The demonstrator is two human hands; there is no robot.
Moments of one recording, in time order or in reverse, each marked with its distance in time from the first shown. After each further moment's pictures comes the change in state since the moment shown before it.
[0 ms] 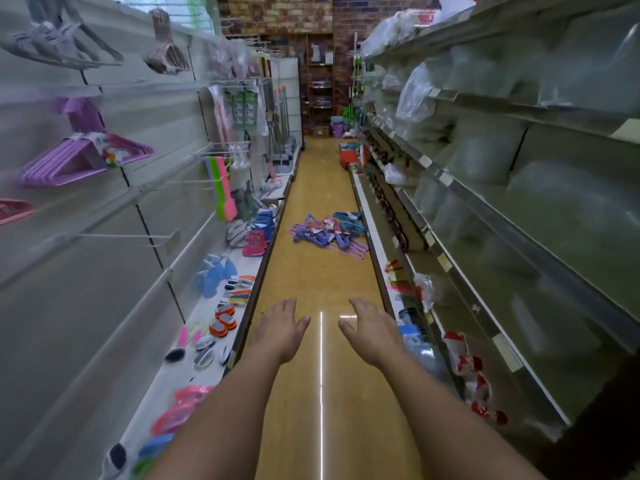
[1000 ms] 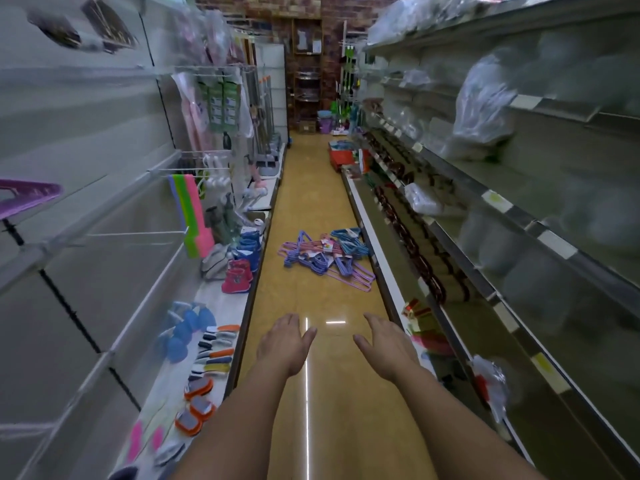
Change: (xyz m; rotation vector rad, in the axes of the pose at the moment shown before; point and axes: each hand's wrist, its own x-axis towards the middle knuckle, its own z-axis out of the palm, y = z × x) left_hand 0.474 -0.105 -0.014 -0.009 -0.150 0.045; right_hand 0.464 -0.014 0.050 -0.034 -0.091 0.170
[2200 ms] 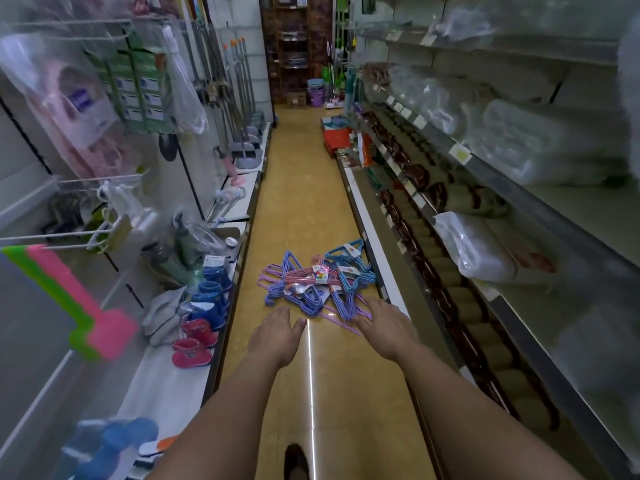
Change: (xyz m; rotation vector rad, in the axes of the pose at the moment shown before) left_hand 0.612 0.036 -0.033 -0.074 -0.014 -0.079; right_hand 0.616 0.084 -0.060 0.044 -0.032 -0.005
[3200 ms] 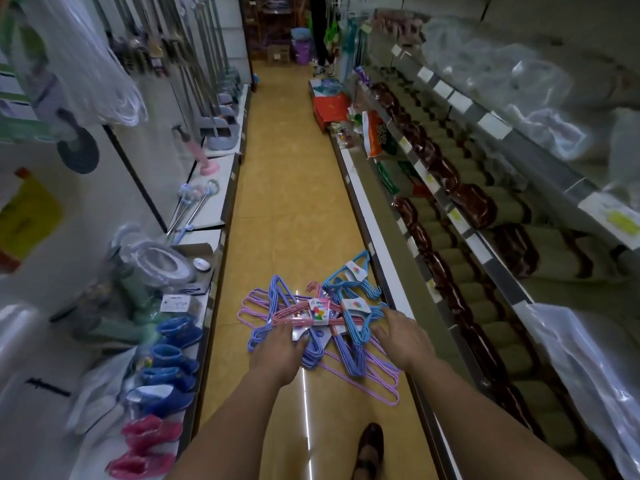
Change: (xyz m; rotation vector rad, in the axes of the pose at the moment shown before) left_hand 0.454 -0.012 -0.001 -0.059 -0.147 0.036; right_hand 0.448 0.037 0.000 -0.005 -0.097 0.167
